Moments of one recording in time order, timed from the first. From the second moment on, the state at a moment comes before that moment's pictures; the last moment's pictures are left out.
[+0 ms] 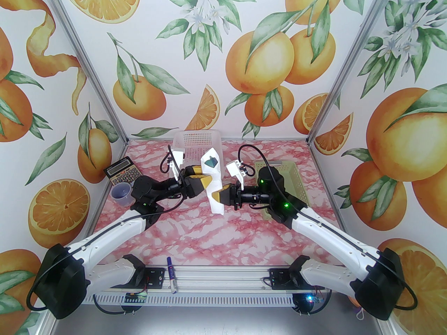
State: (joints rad) left arm -0.55 1.16 0.67 0.88 0.76 -0.88; right arm 0.65 1.15 0.86 0.07 -0.79 0.51
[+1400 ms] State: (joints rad) left arm -0.60 1.25 0.66 0.91 0.82 -0.91; right arm 0.65 1.13 0.86 0.07 -0.81 0.47
